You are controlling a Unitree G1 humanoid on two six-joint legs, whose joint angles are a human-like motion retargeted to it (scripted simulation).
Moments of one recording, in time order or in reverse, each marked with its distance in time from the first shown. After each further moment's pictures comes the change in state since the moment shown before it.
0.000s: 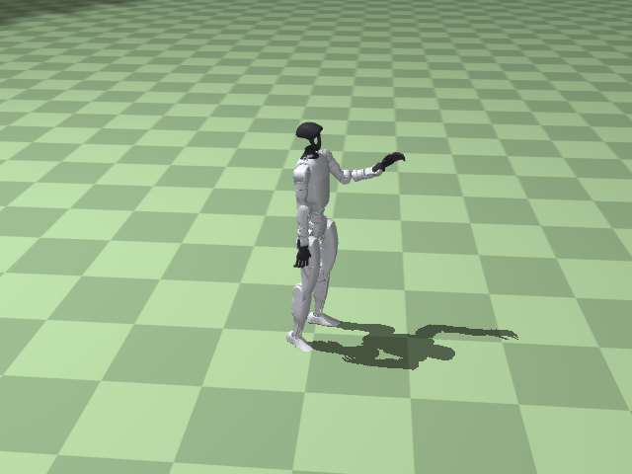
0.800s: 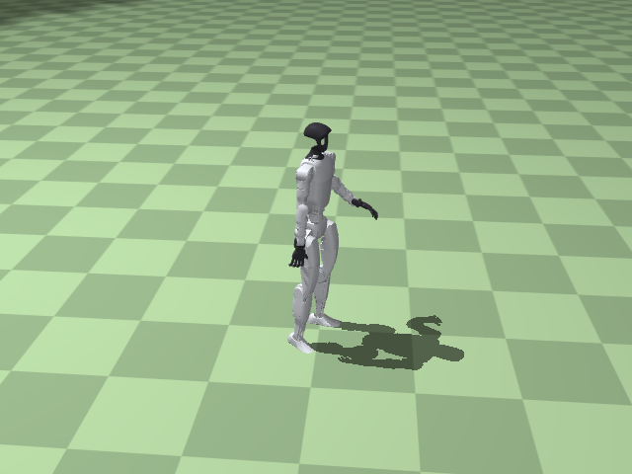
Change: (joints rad) left arm 0.500 -0.042 0.053 0.547 0.437 -0.041 -0.124; right arm -0.018 -0.016 -0.020 -0.031 0.028 -0.006 -0.002; waist -0.005 -0.008 0.135; left_leg 0.031 0.024 0.045 -0.009 0.005 -0.005; right_leg -0.018 0.005 0.044 0.015 0.024 0.003
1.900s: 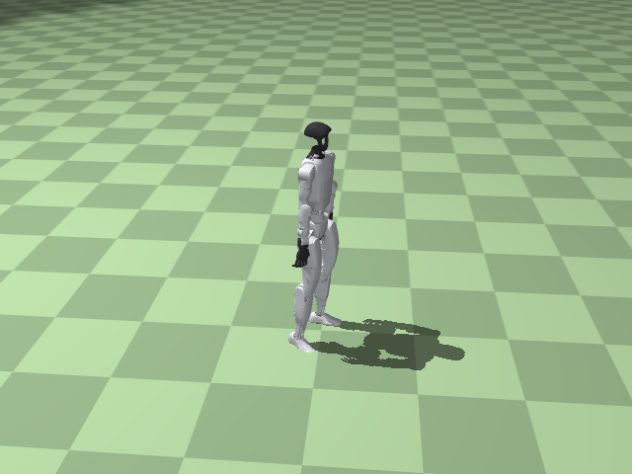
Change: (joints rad) left arm -0.044 -0.239 -0.063 0.752 -0.472 0.270 -0.310; right arm 0.028 0.037 0.083 -0.036 -0.106 0.029 -0.030; waist -0.015 -0.028 -0.037; left_leg -0.027 -0.004 -0.060 0.009 0.002 -0.013; right_leg 0.017 -0.011 -0.054 -0.016 -0.012 -0.001
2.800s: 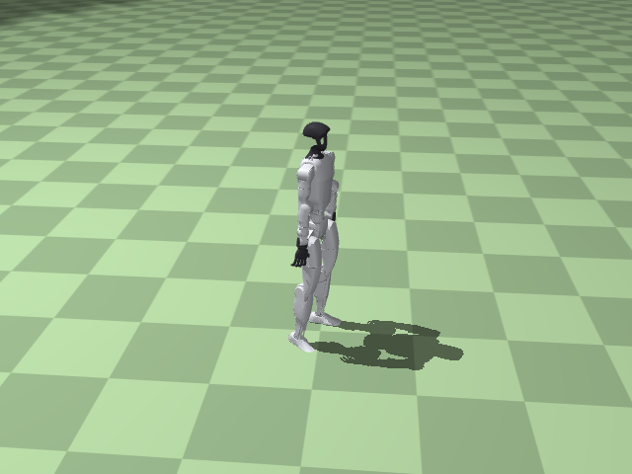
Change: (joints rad) left arm -0.038 0.004 0.045 0.001 -0.057 0.027 -0.014; right arm 0.002 -0.006 -0.042 0.025 0.074 0.006 0.020; waist -0.005 0.003 -0.025; left_leg -0.005 -0.004 0.003 0.001 -0.003 0.002; right_leg -0.007 0.003 0.001 0.000 -0.001 -0.006
